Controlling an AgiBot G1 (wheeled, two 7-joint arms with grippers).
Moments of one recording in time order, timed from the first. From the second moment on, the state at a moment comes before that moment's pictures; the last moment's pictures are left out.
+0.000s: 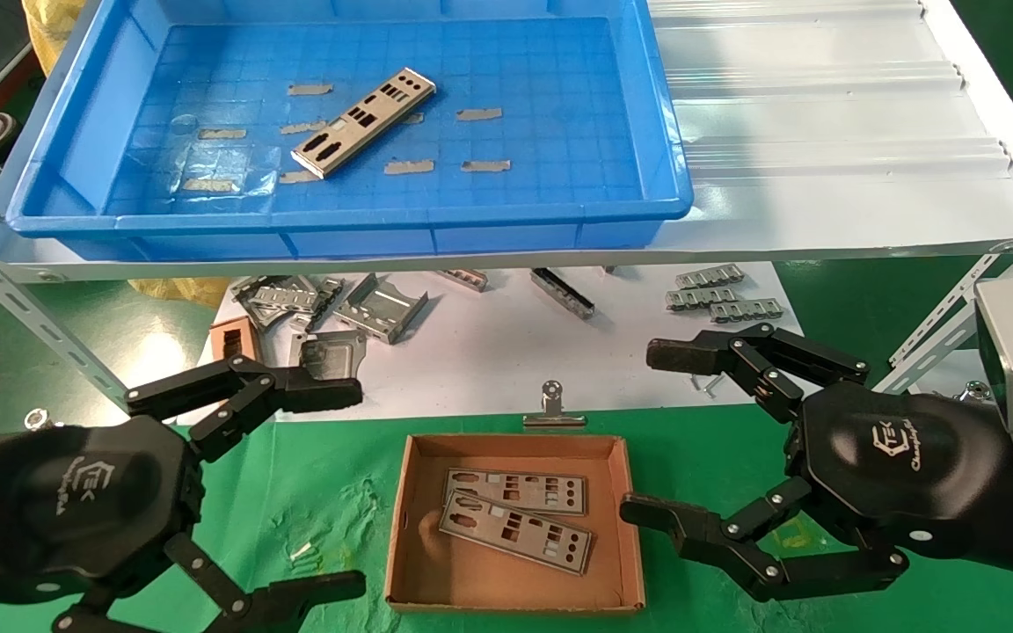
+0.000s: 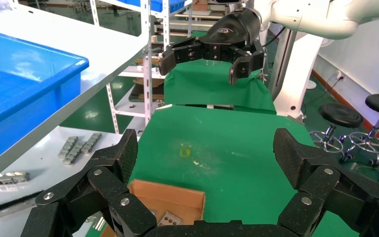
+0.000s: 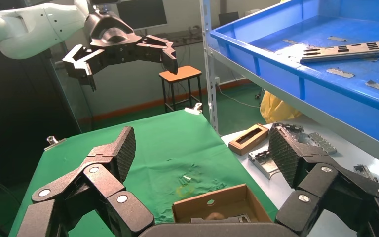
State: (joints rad) left arm -1.07 0.61 0.28 -1.28 0.73 1.50 -0.19; right arm 1.07 -0.54 -0.40 1.21 -0.61 -1.40 0.10
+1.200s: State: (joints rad) left arm -1.08 0.61 0.28 -1.28 0.73 1.50 -0.19; right arm 1.07 -0.54 -0.40 1.21 -0.61 -1.40 0.10
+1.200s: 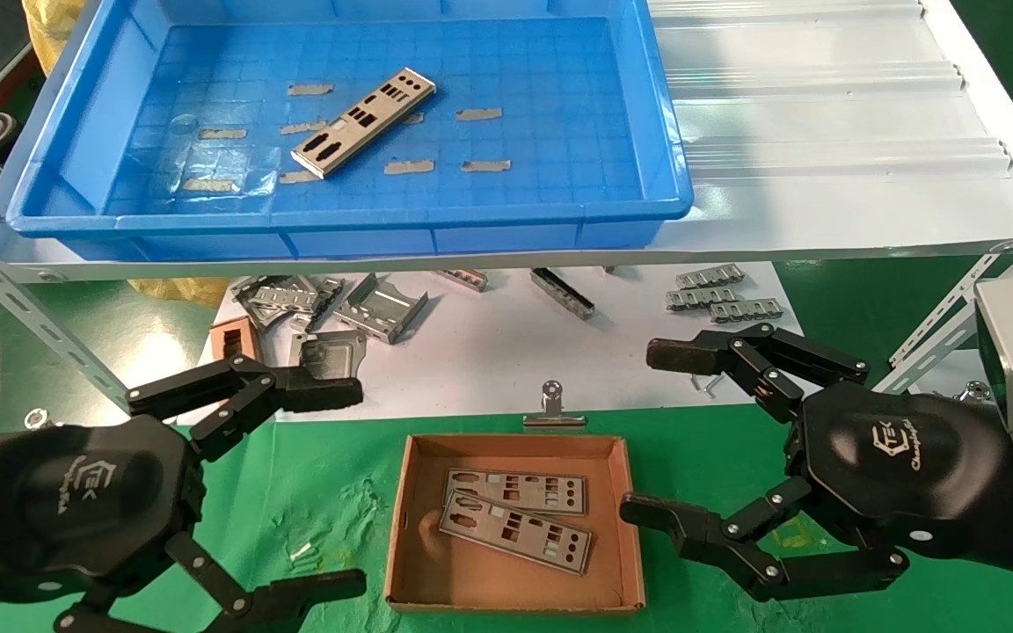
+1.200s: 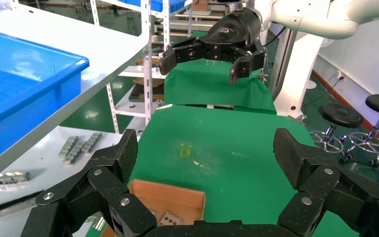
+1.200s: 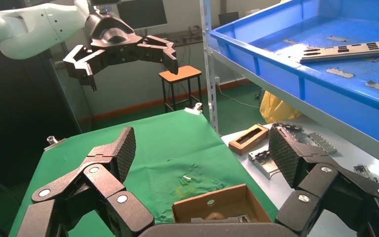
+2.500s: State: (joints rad) left arm -1.08 0.61 0.28 -1.28 0.73 1.50 -0.19; right arm 1.07 -0.54 -0.40 1.21 -0.61 -1.40 0.10
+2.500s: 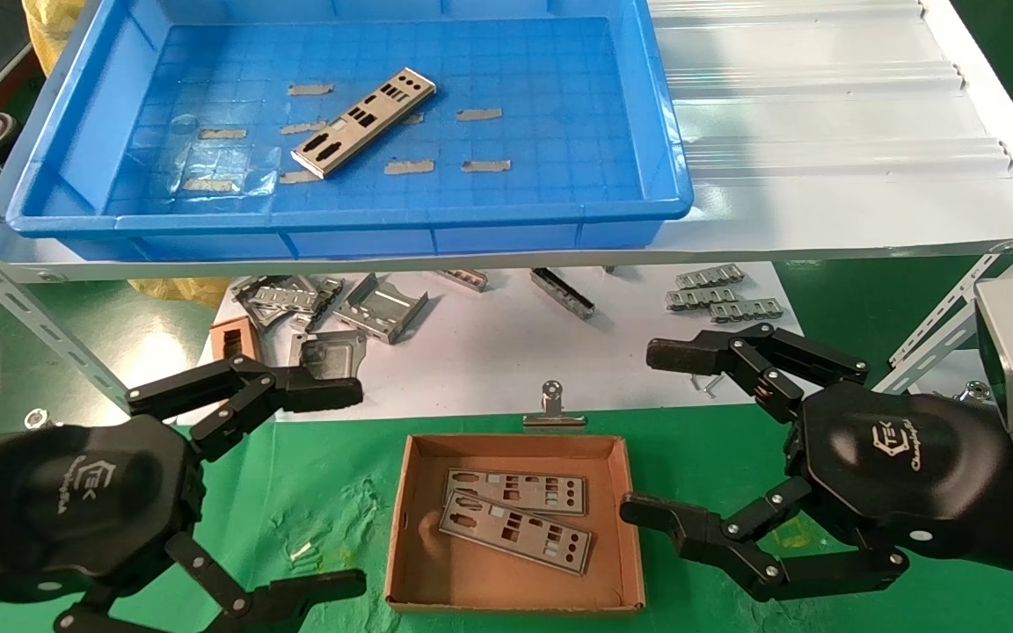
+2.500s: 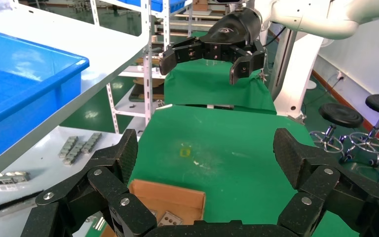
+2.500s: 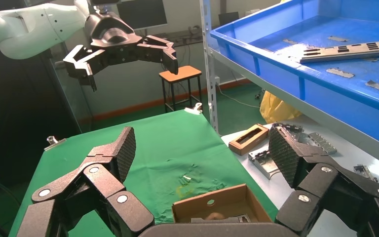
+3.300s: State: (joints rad) left arm -1.08 0.61 0.28 -1.28 0.73 1.50 -0.19; right arm 1.07 -0.54 -0.40 1.21 -0.61 -1.40 0.10
